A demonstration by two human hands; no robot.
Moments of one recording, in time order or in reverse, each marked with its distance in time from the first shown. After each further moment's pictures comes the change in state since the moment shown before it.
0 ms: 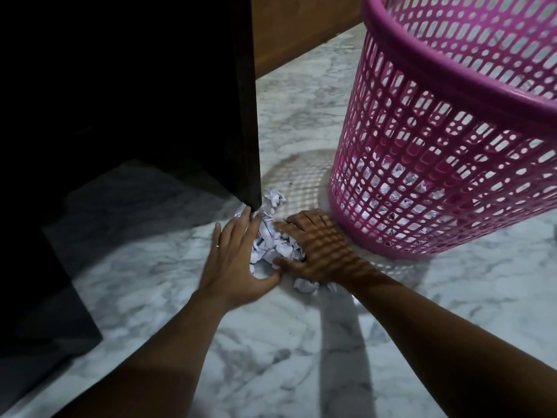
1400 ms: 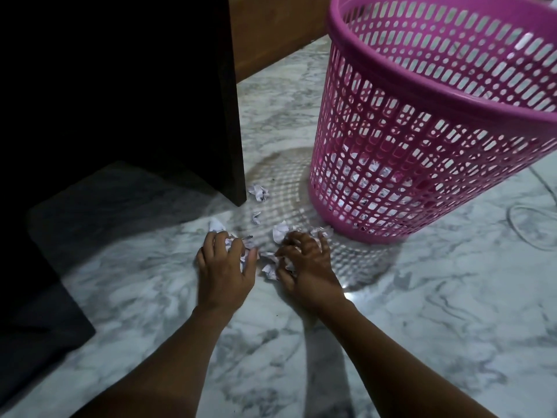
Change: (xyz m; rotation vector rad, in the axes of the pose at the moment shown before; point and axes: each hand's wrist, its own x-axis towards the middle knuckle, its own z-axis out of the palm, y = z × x) left_hand -0.026 0.010 0.029 0.088 0.274 -0.146; right_hand -0.062 -0.036 0.007 0.085 0.168 0.283
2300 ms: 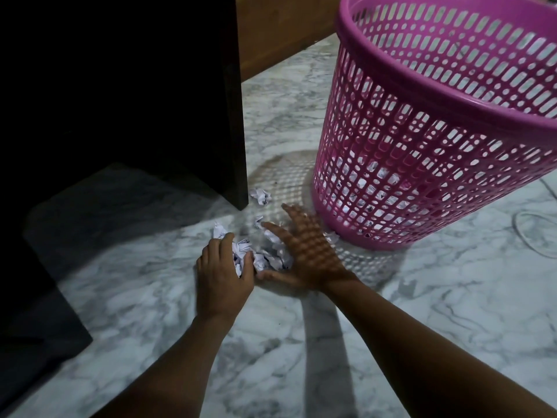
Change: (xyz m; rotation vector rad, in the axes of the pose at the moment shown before) left_hand 0.005 -0.002 0.002 -0.145 0.067 -0.086; right_hand 0.049 0.009 -0.014 -0.126 -0.105 -0.269
